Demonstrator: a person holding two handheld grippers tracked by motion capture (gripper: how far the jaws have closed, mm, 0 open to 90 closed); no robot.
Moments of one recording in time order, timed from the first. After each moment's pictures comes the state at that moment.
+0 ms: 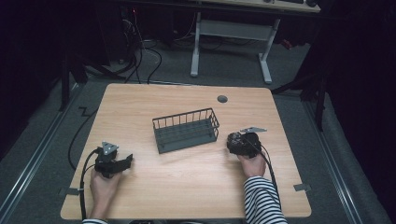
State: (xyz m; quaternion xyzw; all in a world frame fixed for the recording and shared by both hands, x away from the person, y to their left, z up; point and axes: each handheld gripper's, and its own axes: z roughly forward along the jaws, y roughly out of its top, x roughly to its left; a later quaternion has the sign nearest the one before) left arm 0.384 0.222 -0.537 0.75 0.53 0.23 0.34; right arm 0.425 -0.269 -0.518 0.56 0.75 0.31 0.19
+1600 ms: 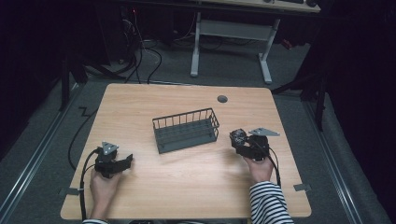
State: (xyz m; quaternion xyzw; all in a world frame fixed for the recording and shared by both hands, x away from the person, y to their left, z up) left arm 0.384 0.222 -0.537 0.75 0.53 0.23 0.34; right arm 0.390 -0.276 -0.476 0.52 0.73 0.39 0.21
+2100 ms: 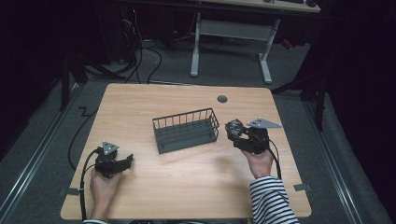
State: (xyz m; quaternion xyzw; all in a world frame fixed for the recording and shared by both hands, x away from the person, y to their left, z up) left arm 0.385 0.221 -0.537 0.75 0.53 0.23 0.34; right arm 0.392 -0.258 -0.430 0.47 0.74 0.42 0.22
